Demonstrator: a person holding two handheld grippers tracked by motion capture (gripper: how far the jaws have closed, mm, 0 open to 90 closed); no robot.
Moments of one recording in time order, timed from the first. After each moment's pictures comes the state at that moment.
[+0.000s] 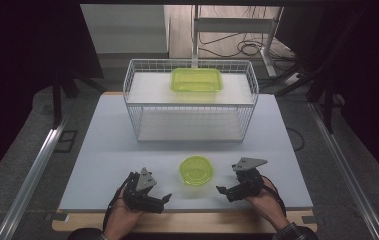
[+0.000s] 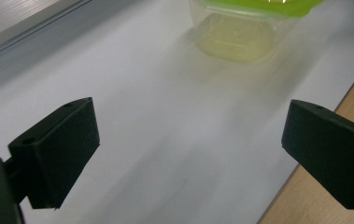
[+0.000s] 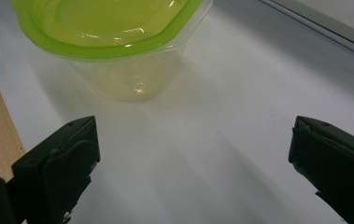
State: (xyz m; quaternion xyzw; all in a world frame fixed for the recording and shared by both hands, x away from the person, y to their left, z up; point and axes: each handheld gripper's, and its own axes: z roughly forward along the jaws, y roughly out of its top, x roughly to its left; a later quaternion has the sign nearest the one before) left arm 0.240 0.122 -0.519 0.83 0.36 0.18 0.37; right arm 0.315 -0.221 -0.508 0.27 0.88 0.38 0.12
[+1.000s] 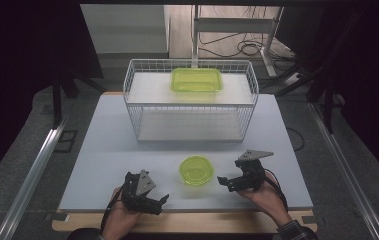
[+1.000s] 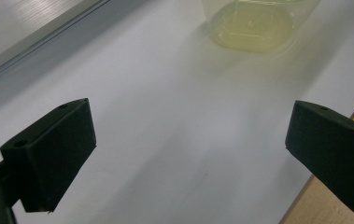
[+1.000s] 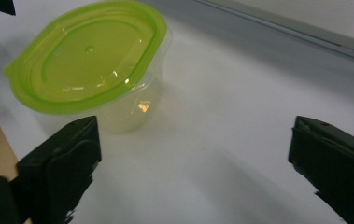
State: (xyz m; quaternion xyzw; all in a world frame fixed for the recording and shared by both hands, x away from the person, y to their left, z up) left arm 0.239 0.125 -0.524 0.84 0.35 0.22 0.36; right arm 0.328 -0.225 -0.494 0.36 0.84 0.40 0.08
